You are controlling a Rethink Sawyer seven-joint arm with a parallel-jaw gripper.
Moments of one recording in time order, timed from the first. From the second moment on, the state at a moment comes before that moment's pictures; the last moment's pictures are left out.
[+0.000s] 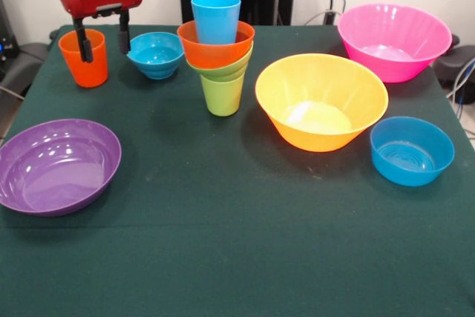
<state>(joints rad) -1.02 -0.74 0.72 1.80 -0.81 0.71 1.28</state>
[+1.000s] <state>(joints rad) -1.06 -0.78 0.74 1.87 -0.81 0.68 1.28</state>
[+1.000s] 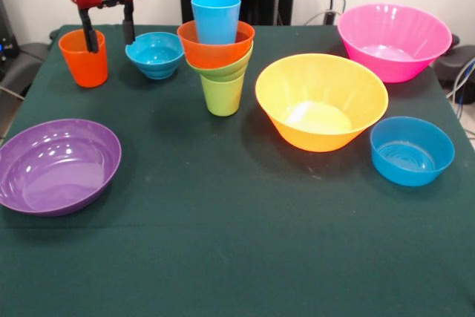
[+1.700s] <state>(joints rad) -1.09 -0.87 0.76 1.98 -0.80 0.60 1.28</state>
